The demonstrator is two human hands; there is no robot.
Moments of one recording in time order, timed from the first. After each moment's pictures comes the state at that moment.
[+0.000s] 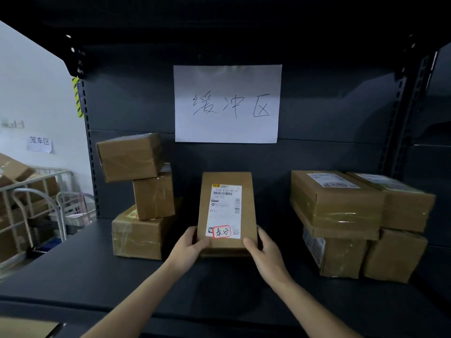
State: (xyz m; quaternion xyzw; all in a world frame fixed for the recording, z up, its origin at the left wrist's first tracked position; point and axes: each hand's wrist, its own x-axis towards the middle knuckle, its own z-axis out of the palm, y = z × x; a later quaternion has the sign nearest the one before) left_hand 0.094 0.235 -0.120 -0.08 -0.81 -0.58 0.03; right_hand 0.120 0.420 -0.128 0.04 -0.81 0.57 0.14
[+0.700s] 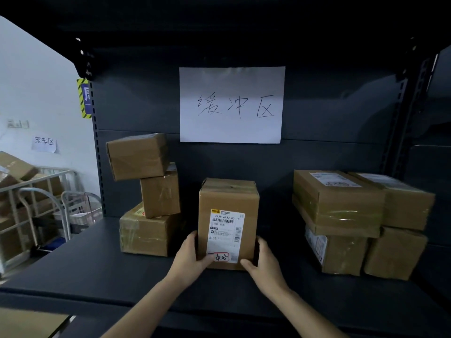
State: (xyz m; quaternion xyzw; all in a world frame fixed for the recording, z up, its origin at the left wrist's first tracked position) left_hand 0.107 0.227 -0.140 -0.08 -0.87 -0.49 0.08; right_hand 0.124 0.412 -0.152 0.00 -0.89 0.44 0.14
